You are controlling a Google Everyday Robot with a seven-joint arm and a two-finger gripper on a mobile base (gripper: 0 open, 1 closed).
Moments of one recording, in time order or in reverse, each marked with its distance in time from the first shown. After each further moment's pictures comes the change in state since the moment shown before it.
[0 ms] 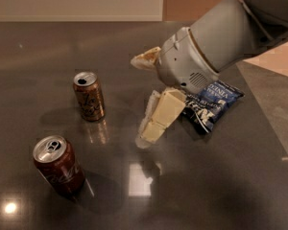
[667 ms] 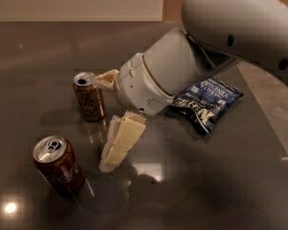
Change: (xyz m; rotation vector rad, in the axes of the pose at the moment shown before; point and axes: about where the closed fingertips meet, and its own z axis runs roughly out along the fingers) arm -0.036 0.026 0.069 -0.096 -0.085 -0.113
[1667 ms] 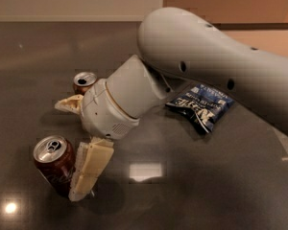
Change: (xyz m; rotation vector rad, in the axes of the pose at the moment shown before) arm -0.029 0.029 0.063 -0.119 -0.080 -0.076
